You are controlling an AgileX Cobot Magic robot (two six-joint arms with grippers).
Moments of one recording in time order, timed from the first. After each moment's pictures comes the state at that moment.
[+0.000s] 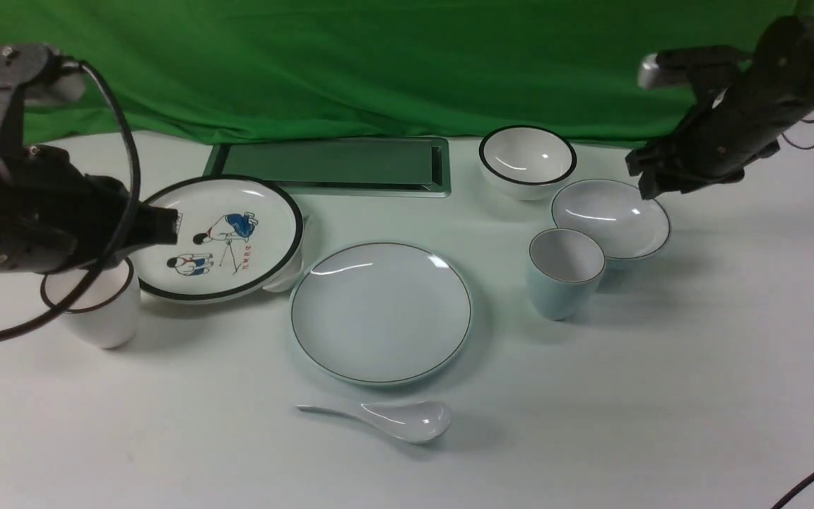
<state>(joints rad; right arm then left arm) 0.10 2.18 -1.85 0.14 0.72 -0.18 -0.06 1.17 -0.90 -0.45 0.53 0.35</state>
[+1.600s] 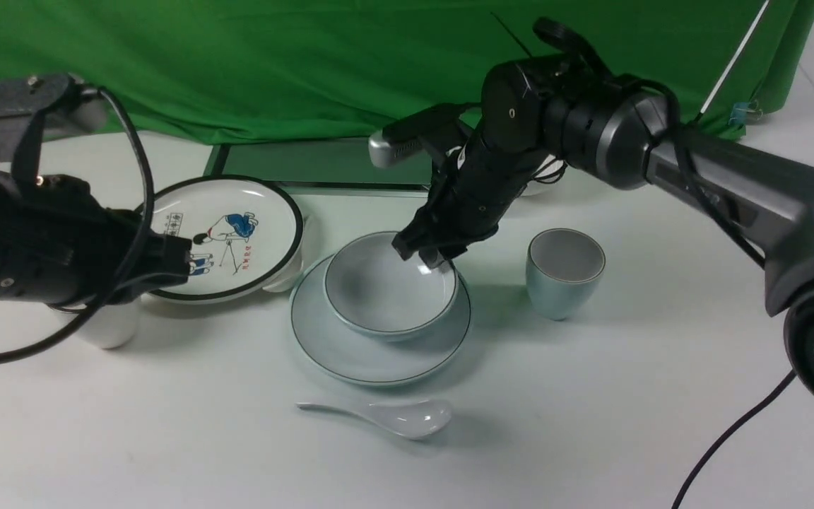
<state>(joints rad) 0.54 2.29 -2.02 0.23 0.91 -0.25 -0.06 1.17 -0.90 -0.54 0.67 0.39</state>
